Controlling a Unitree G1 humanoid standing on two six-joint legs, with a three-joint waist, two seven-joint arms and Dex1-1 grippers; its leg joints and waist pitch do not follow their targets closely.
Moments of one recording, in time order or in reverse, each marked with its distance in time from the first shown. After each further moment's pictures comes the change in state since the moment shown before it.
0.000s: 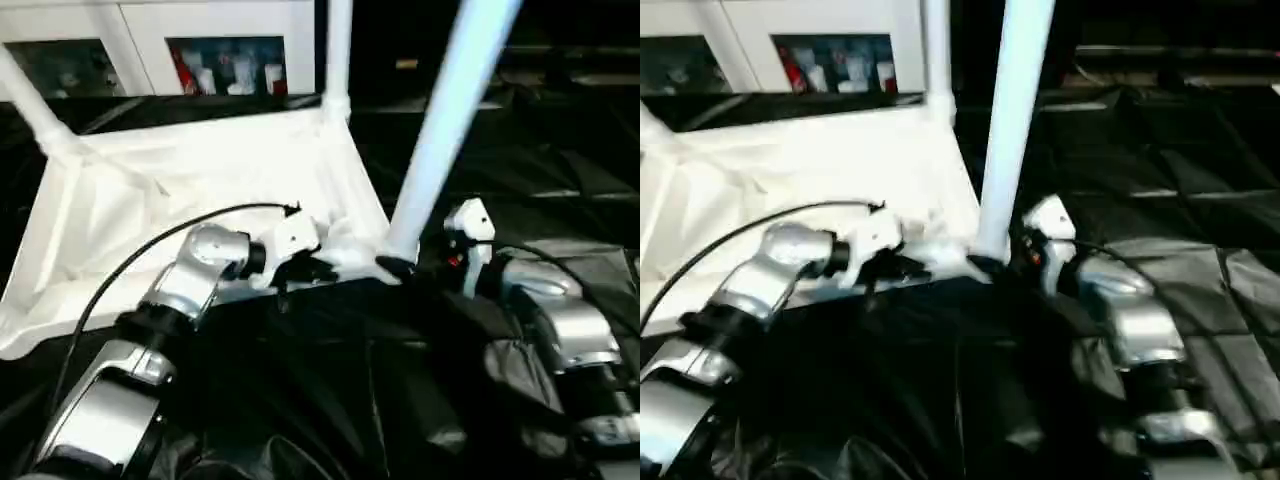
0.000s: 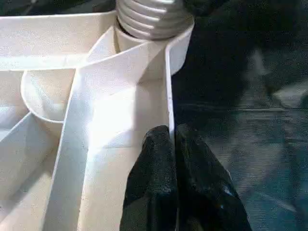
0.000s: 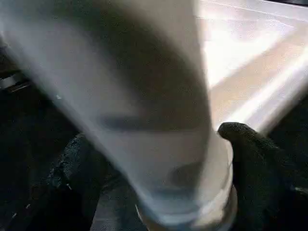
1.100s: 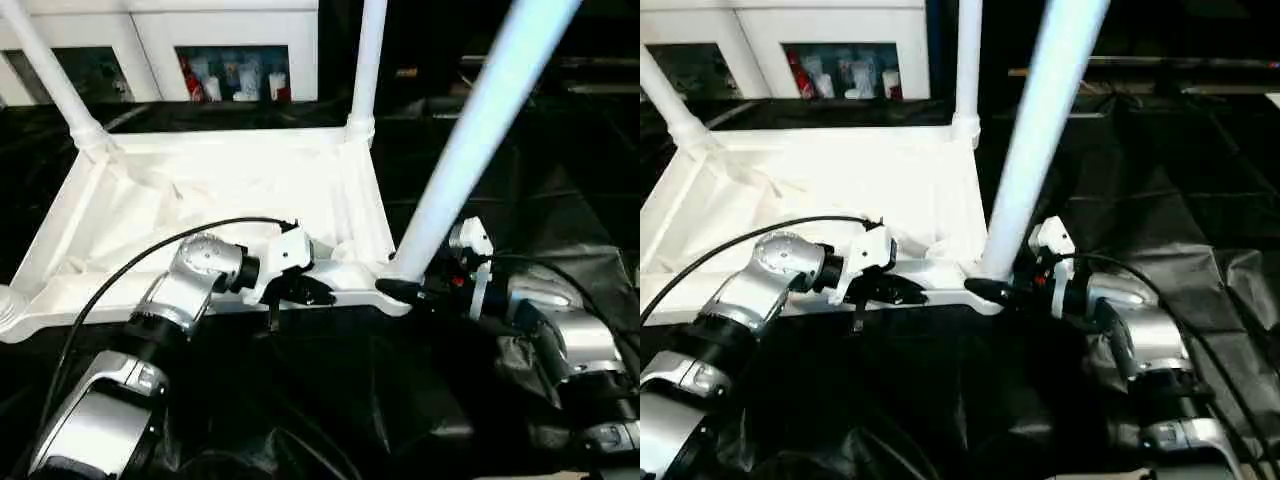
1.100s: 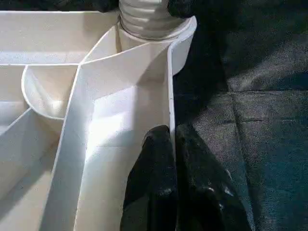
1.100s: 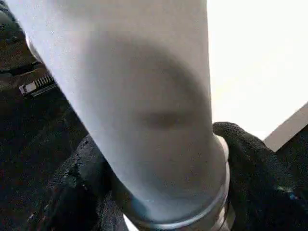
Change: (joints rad) left arm 0.033 0.019 0.000 -0.019 -0.001 -0.003 -0.077; right arm 0.012 0.039 -0.016 0.144 0.063 0.014 0.083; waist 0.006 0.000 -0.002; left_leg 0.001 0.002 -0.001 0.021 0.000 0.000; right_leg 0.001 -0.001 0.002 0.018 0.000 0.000
